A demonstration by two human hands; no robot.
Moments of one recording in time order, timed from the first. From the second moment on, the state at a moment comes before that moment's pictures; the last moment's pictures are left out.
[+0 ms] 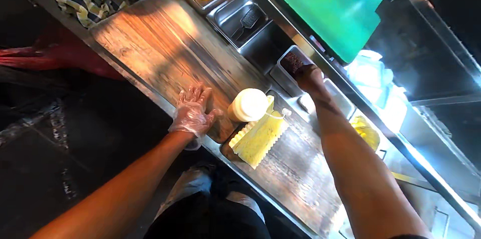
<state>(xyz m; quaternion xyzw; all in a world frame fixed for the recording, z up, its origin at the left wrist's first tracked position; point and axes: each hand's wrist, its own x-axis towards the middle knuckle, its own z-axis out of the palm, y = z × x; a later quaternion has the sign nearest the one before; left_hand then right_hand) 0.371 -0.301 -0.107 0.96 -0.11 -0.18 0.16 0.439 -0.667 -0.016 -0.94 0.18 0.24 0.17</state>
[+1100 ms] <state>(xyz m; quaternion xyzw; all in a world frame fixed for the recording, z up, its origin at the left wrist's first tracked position) 0.374 -0.302 -0.112 0.96 -0.19 -0.20 0.04 0.279 -0.603 -0.015 -0.63 0.45 -0.08 0.63</state>
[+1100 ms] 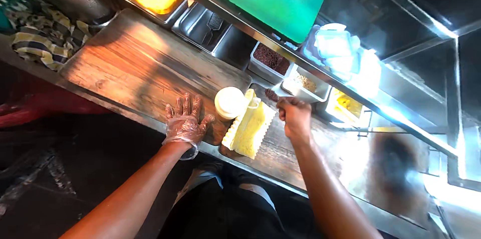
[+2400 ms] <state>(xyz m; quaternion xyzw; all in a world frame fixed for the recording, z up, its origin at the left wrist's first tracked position) 0.379 -0.305 -0.107 0.96 -0.20 -0.21 0.05 0.223 -0.582 -0.091 -0.89 0.27 -0.17 0.33</state>
